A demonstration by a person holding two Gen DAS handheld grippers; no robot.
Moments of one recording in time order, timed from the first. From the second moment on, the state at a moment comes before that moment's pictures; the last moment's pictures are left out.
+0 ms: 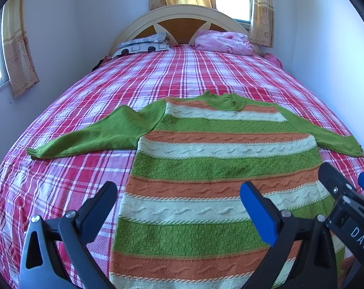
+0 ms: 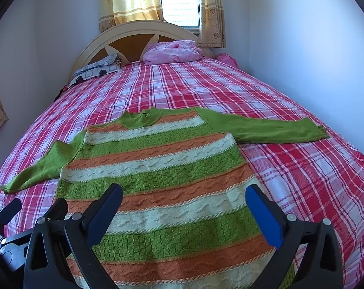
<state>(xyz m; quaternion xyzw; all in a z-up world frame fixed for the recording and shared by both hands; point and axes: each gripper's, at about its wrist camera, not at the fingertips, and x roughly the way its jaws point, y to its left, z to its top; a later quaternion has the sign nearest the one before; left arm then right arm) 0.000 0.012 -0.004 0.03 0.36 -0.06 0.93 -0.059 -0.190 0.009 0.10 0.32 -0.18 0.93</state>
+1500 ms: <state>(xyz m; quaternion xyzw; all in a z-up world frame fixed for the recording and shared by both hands) -0.003 0.006 -0.007 0.03 0.37 -0.06 0.93 -0.056 -0.195 0.004 0.10 0.34 -0.17 0.92</state>
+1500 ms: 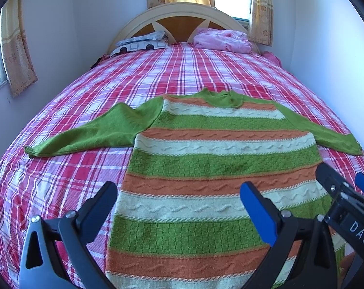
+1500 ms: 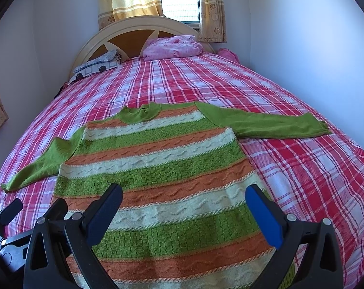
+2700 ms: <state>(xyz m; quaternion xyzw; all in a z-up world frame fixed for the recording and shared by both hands) 0.084 0.033 -0.067 0.02 0.38 0.02 0.92 -0.085 -0.583 -0.027 0.39 0.26 -0.31 0.83</state>
